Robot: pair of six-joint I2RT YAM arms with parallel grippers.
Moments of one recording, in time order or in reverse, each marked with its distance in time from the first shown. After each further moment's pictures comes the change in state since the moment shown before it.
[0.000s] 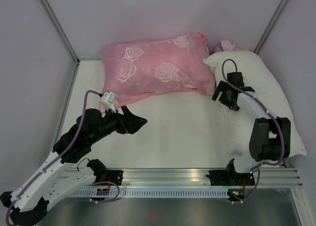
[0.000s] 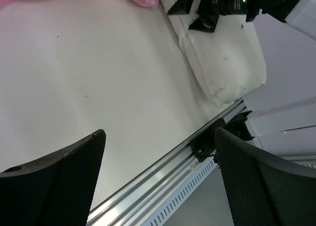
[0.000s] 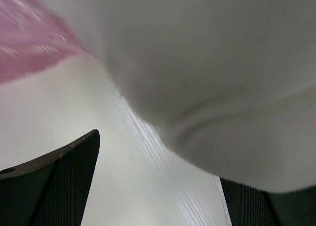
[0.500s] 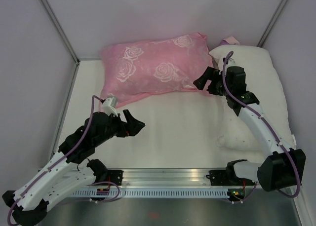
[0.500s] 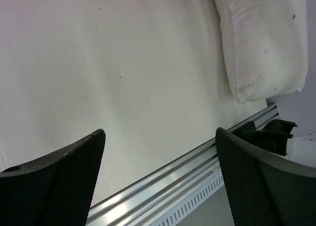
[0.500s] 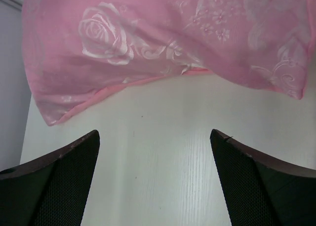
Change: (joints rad) left arm 0.000 -0.029 -0.075 -0.061 -0.095 -0.030; right arm 0.175 -0.275 0.035 0.220 -0.327 0.005
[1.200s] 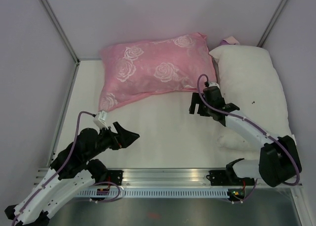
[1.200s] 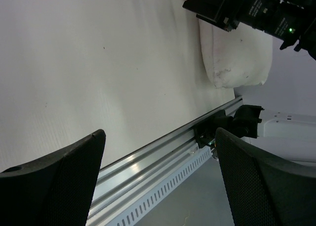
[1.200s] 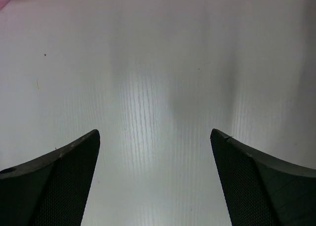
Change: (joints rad) left arm 0.000 -0.296 -0.199 -0.055 0.069 -0.167; right arm 0.199 0.121 -0.190 -0.039 0.276 -0.034
